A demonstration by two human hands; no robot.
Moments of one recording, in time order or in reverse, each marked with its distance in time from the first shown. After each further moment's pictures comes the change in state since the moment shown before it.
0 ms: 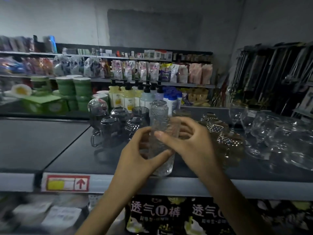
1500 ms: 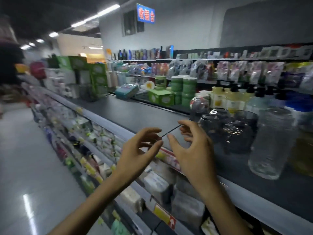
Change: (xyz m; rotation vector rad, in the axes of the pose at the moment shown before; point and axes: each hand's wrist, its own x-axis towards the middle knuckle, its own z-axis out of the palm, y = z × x) left_hand -0.090 -0.025 -0.157 0.411 0.463 -0.039; right_hand -0.033 -0.016 0.176 0.110 -0.271 -0.289
